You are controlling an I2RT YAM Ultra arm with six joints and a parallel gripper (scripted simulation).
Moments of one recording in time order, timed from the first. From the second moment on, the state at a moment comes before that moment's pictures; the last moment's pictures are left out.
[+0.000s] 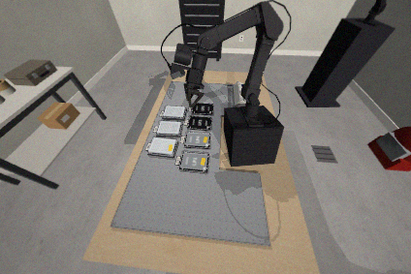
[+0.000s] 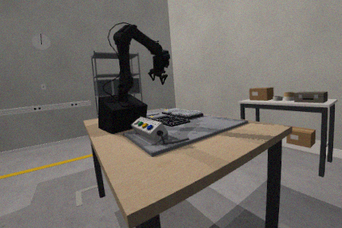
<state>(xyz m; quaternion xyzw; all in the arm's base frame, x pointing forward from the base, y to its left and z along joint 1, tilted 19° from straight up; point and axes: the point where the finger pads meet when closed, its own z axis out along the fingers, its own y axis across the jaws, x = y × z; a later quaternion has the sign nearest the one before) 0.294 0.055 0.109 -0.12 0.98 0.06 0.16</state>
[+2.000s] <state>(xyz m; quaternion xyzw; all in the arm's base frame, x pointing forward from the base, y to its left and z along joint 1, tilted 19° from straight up) 0.253 -0.023 0.064 0.02 1.00 -0.07 0.03</state>
